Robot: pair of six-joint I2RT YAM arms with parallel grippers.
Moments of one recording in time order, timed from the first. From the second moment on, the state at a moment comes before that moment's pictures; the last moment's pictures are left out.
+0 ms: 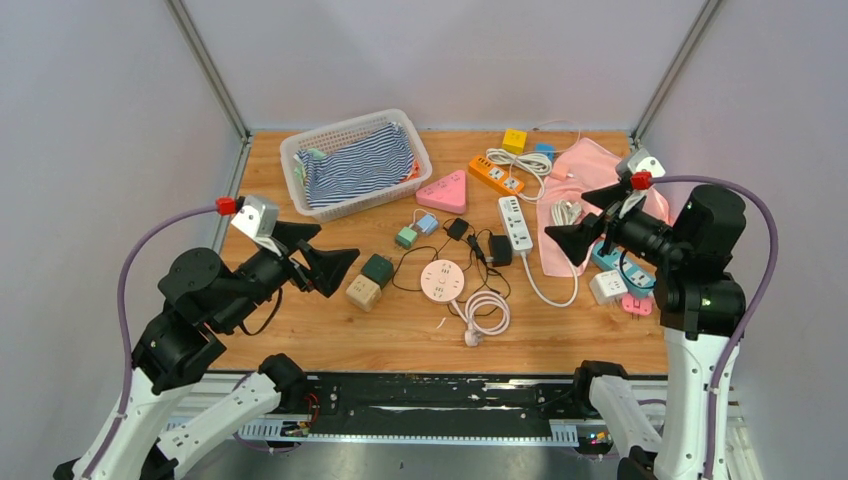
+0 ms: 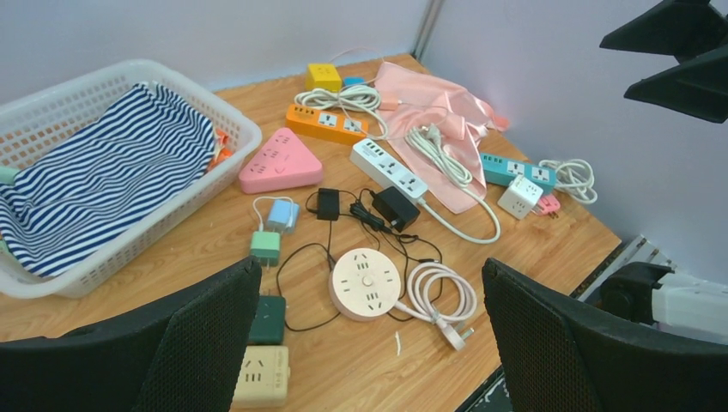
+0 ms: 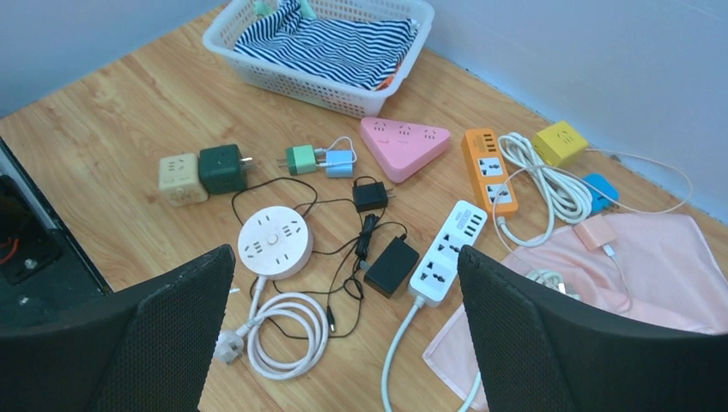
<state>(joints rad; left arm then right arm) -0.67 0.54 1.09 -0.57 0.01 -0.24 -0.11 0.78 1.26 -0.73 -0.86 -0.26</state>
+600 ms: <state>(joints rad) -0.67 0.51 1.09 -0.64 0.00 -0.23 -0.11 0.76 1.29 -0.75 -0.82 -0.09</state>
